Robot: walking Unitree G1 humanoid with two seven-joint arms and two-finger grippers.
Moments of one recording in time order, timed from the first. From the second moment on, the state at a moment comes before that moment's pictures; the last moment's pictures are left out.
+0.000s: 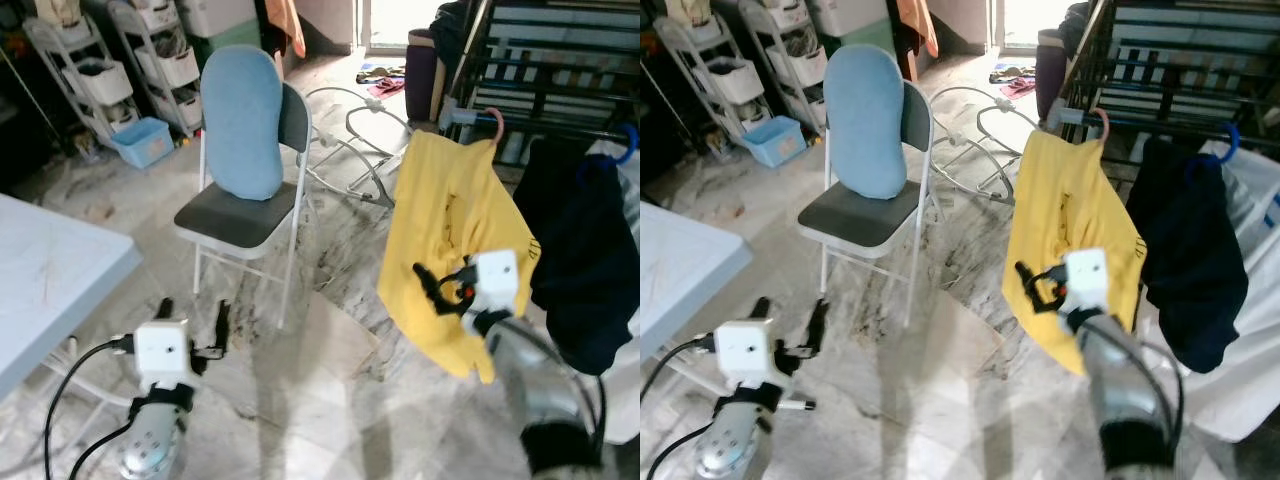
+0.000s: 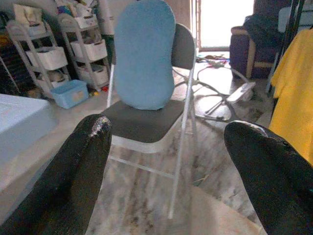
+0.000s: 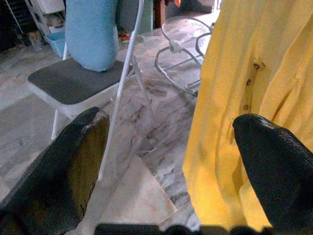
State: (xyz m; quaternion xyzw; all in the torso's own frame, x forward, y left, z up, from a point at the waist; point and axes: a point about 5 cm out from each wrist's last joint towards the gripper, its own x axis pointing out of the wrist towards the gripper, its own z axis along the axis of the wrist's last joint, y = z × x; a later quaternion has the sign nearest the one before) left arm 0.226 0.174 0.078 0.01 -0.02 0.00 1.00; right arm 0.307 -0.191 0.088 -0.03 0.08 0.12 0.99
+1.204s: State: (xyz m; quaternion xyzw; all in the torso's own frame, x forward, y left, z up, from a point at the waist) left arm 0.185 0.164 0.068 -0.01 0.05 0.03 1.00; right arm 0.254 -0.208 0.094 -0.02 0.14 0.10 0.98
